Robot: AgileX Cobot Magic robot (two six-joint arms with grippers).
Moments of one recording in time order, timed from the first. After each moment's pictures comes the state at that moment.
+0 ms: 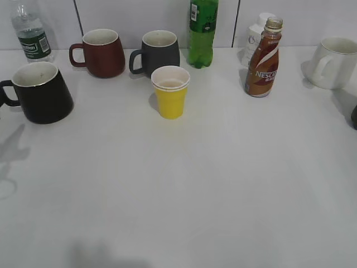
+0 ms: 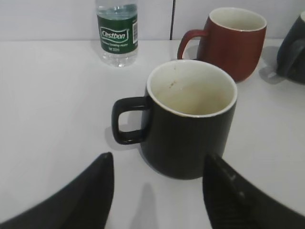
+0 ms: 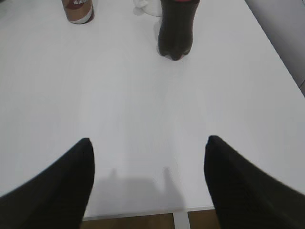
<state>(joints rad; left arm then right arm) -0.05 1.28 -0.36 0.09 -0.49 -0.10 0.09 -0.01 -0.50 -0.06 1.04 0.06</state>
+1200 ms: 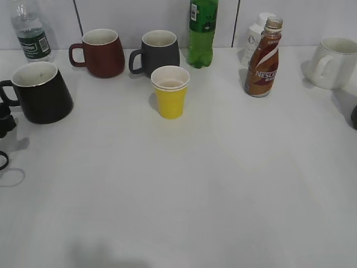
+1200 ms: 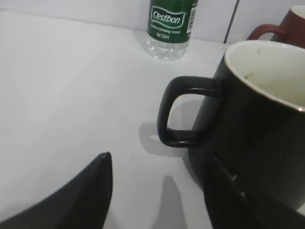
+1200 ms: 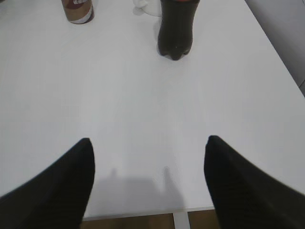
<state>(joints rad) -0.04 1.75 -0.36 -0.10 -1.03 -0.10 0.09 -0.01 -0.50 -0.06 1.04 0.06</state>
